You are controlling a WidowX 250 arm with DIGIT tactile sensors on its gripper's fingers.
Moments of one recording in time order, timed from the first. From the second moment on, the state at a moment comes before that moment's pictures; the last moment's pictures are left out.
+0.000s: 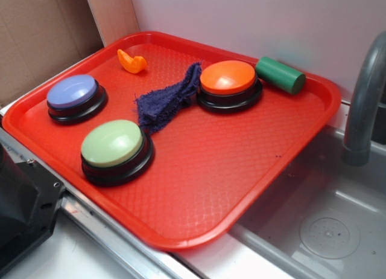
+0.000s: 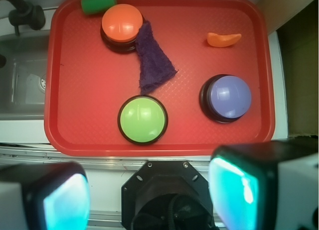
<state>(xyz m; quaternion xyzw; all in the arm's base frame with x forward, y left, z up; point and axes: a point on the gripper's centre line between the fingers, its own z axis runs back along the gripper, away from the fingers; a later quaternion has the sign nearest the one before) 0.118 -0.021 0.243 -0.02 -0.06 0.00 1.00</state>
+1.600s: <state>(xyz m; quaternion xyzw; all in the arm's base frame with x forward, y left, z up) 0.252 0.091 0.162 0.01 -0.10 0.40 0.91</state>
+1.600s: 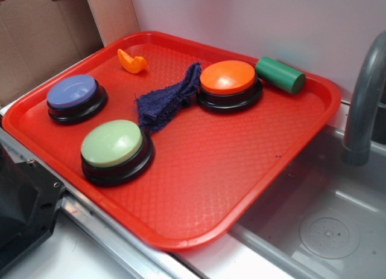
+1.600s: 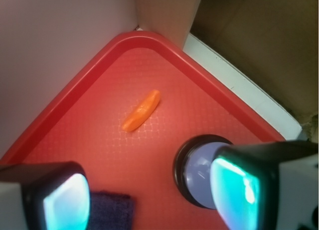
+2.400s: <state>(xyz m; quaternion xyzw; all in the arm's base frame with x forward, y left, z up) 0.285 0.103 0.055 0.07 -0.02 0.50 0.86</state>
